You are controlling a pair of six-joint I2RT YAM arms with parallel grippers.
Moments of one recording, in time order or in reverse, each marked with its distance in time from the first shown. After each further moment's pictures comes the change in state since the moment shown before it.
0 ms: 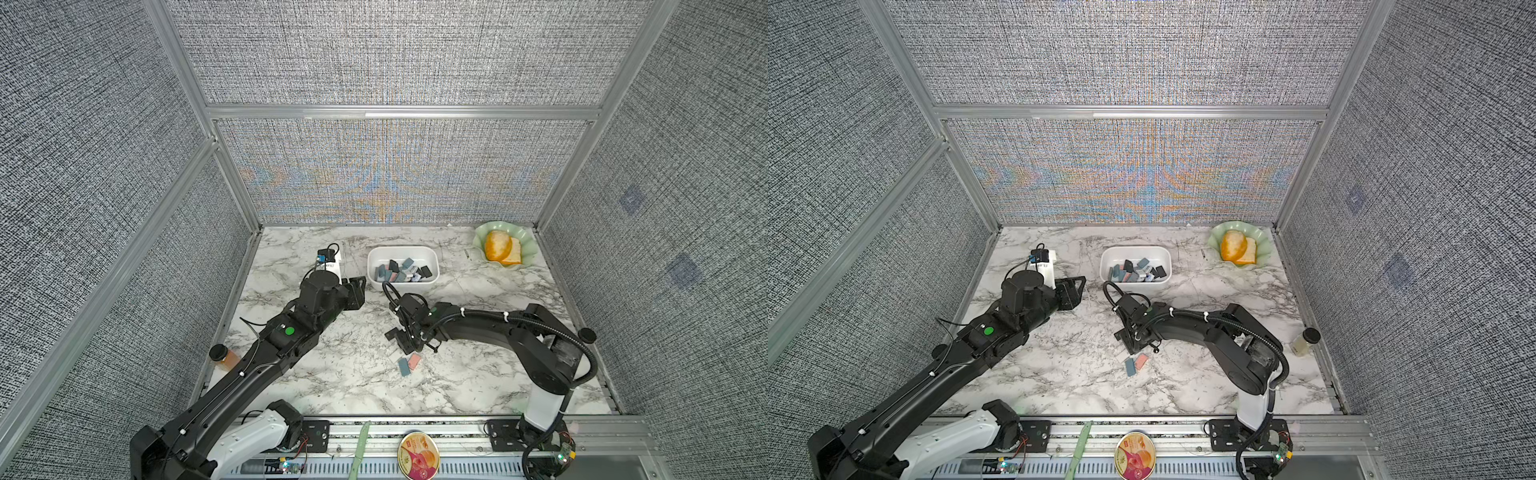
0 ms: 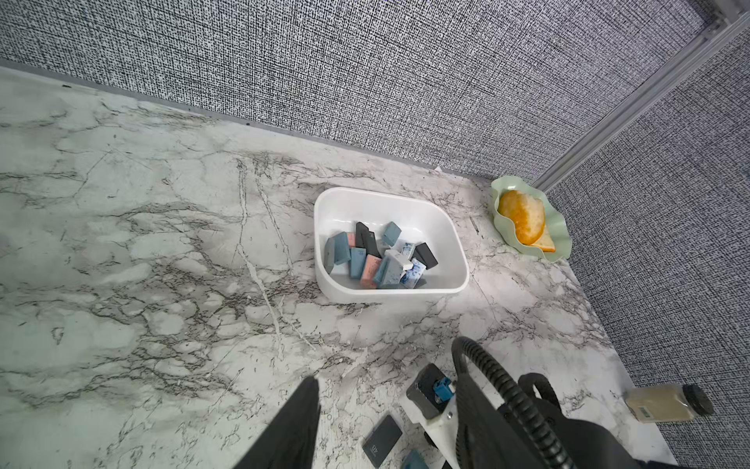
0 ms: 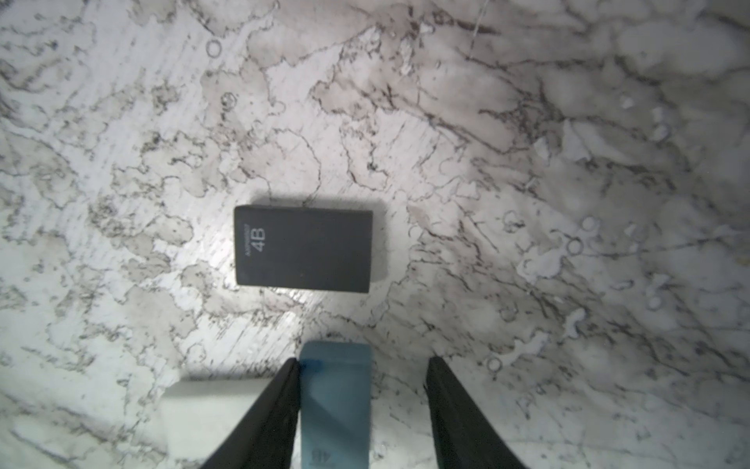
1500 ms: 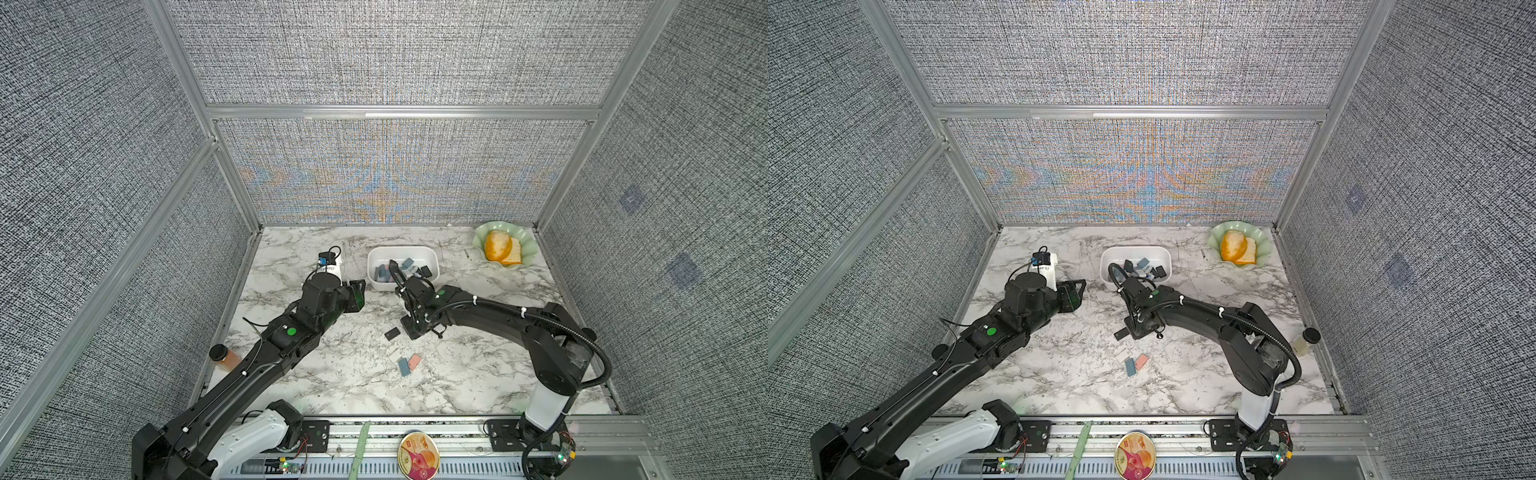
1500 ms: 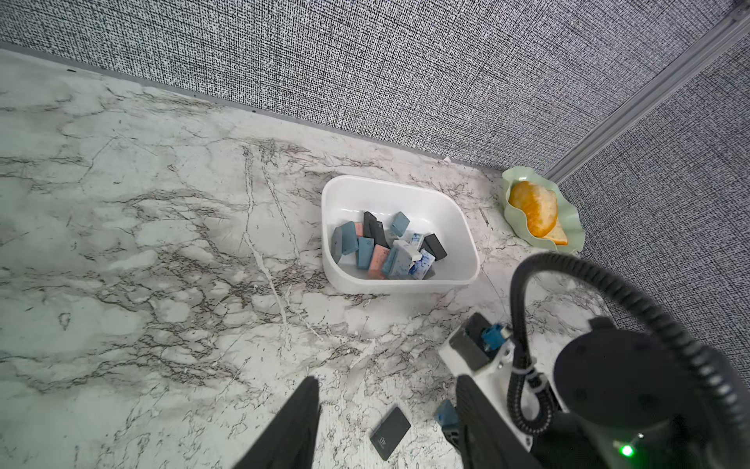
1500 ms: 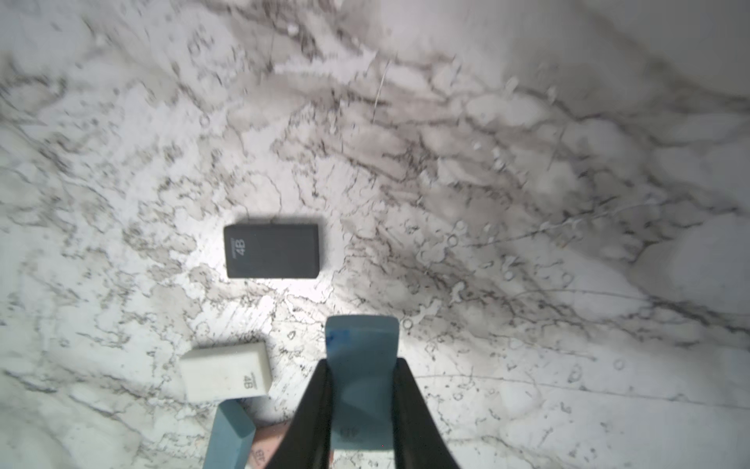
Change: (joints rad) left arm 0.000 0.004 -0.028 0.000 -0.008 -0.003; right arm -0.094 -0.049 0.155 -0.177 0.000 -0.037
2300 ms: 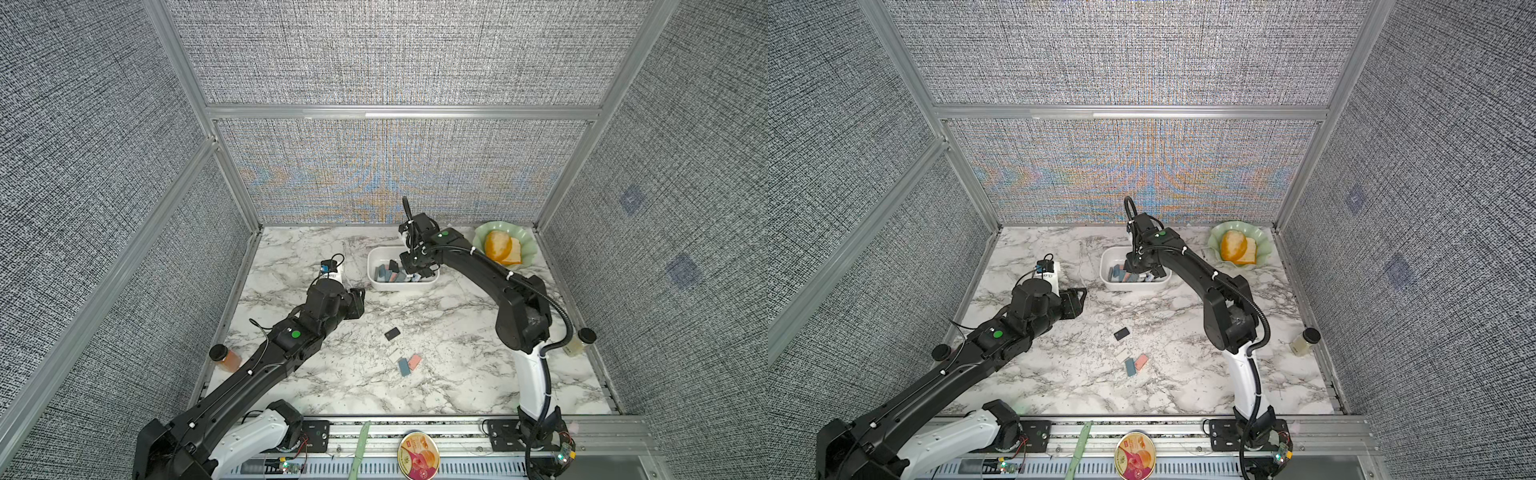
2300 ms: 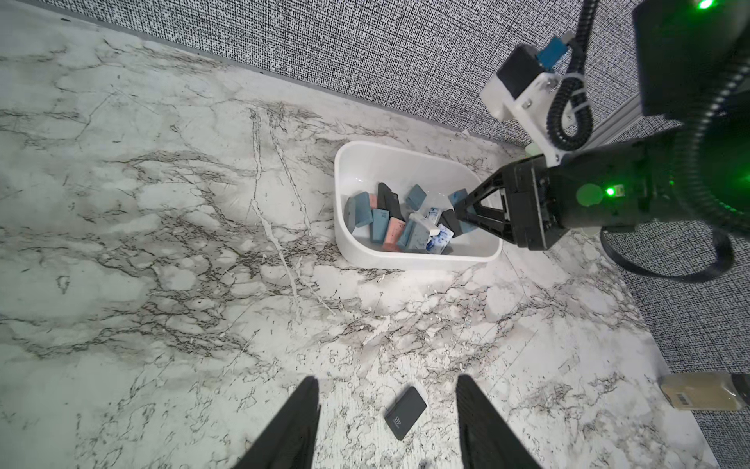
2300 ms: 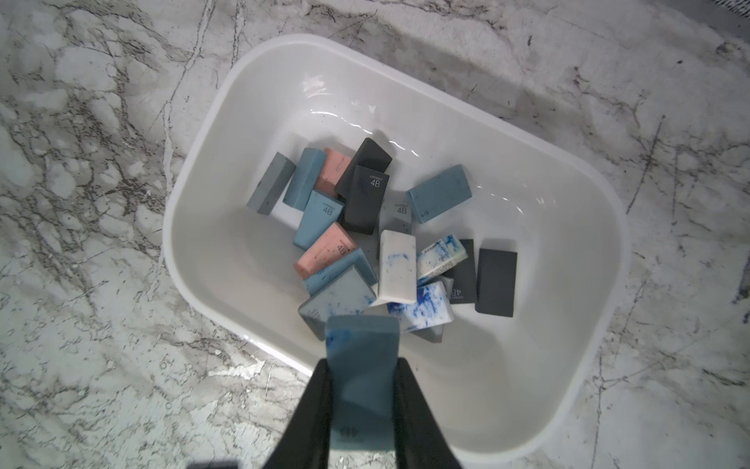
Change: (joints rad) left arm 0.000 0.006 -0.072 0.012 0.004 -0.020; right arm -0.240 0.394 0.719 -0.160 -0.033 -0.136
